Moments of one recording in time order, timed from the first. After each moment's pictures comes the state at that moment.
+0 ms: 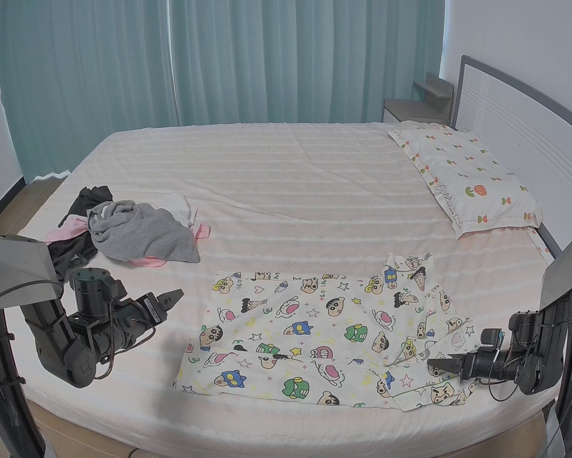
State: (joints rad) left arm -0.13 2.13 -0.40 -1.29 -0.11 -0.58; right arm -0.14 2.48 -0.19 -1.55 0.74 0.11
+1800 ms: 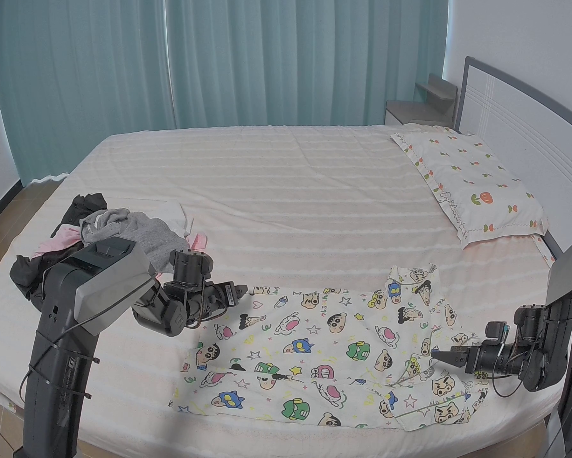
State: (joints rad) left arm -0.27 2.61 -1.32 -0.72 -0.05 -0.39; right arm -0.15 2.42 -0.19 -1.55 0.74 0.11
